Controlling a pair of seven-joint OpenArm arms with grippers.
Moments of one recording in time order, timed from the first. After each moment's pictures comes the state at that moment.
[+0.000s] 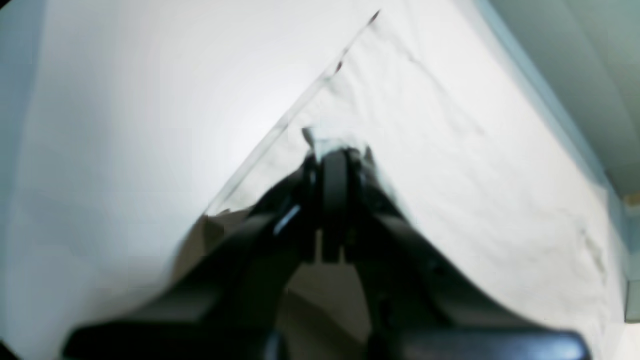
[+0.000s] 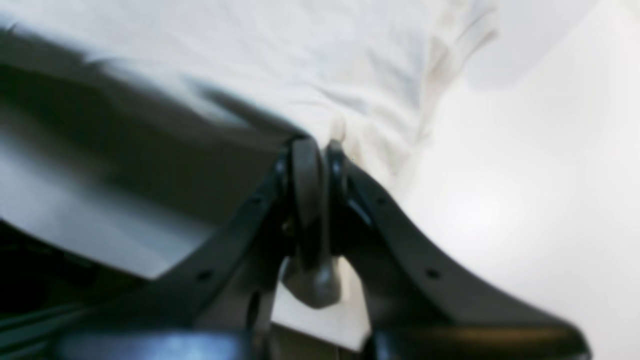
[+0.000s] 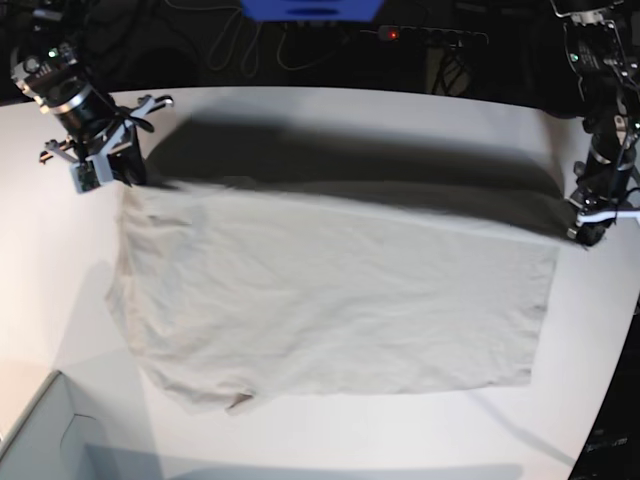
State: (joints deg) left arm 14.0 -14.4 -27.3 90.8 -49.0 1.2 24.4; right arm -28.1 2.4 26.2 110.1 4.1 40.1 -28.0
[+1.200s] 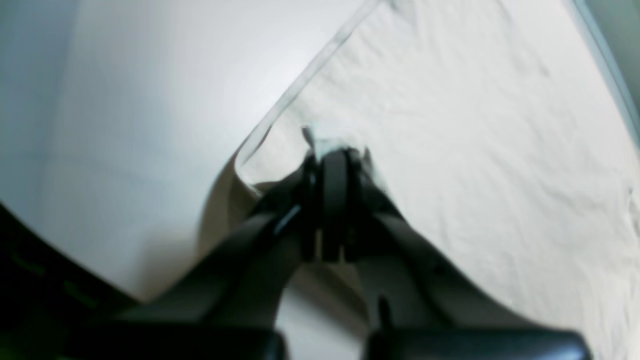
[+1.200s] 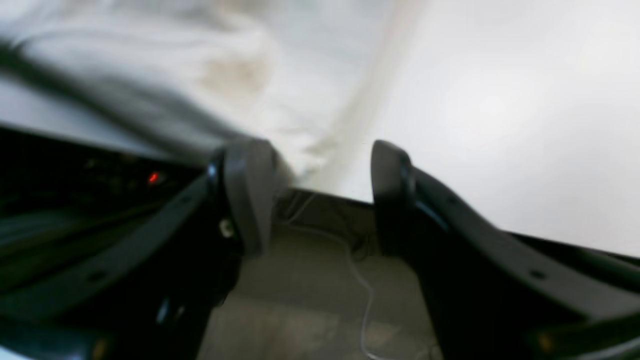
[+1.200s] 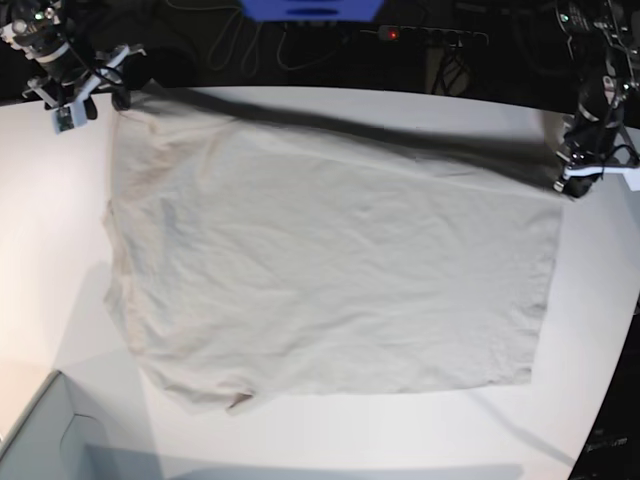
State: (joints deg) left arm 22.3 -13.2 -27.3 91.7 -49.9 1.2 24.3; right arm -35.3 3.7 34.4 101.9 4.5 40.1 -27.9
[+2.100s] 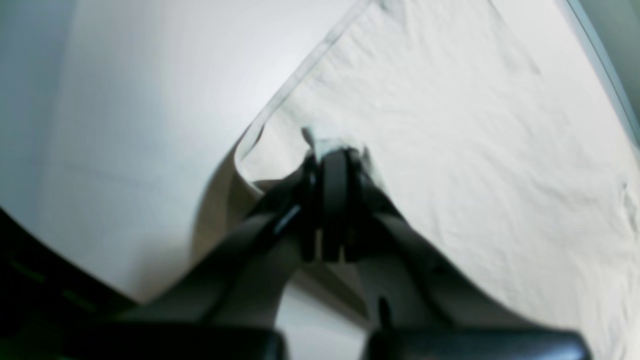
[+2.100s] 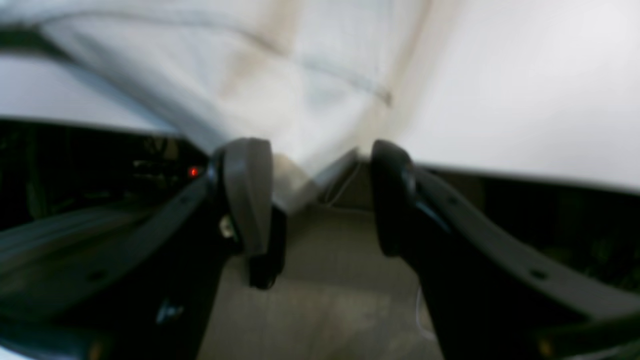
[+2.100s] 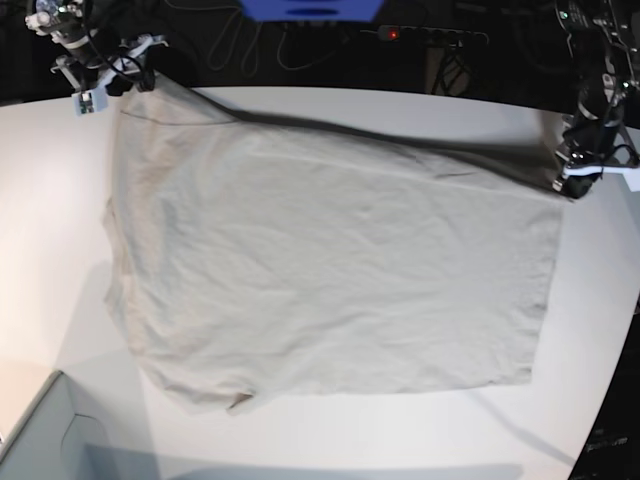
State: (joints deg) left arm 23.4 -13.0 -27.0 92.8 -49.8 1.1 24.2; right arm -33.0 -0.9 34.1 93.5 3.7 40.1 -28.4
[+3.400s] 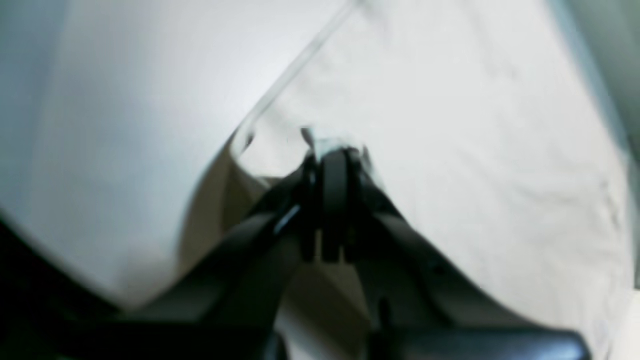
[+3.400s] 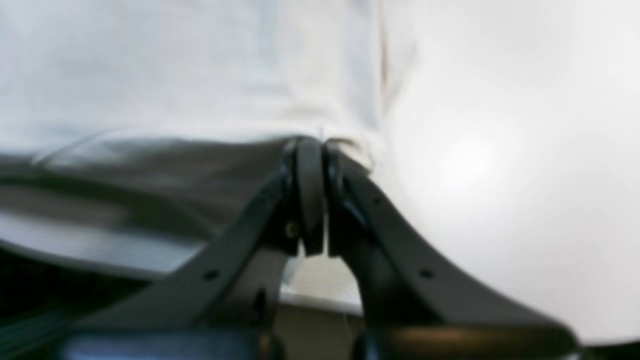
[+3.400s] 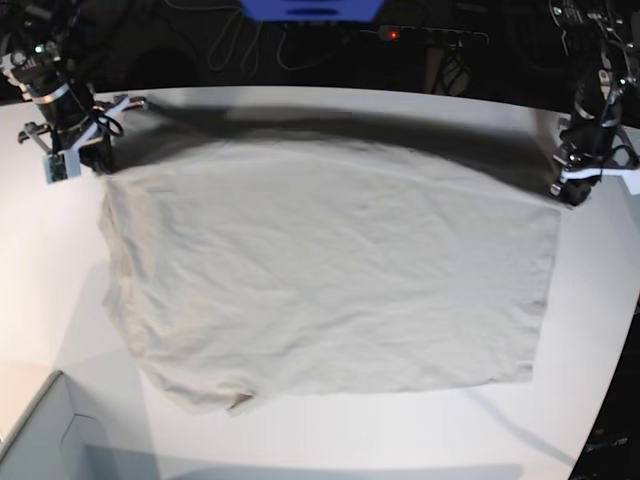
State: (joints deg) left arm 23.3 -11.0 -27.6 96.4 -49.8 1.1 23.8; right arm -25.7 0.4 34.8 105.8 3.8 40.1 -28.7
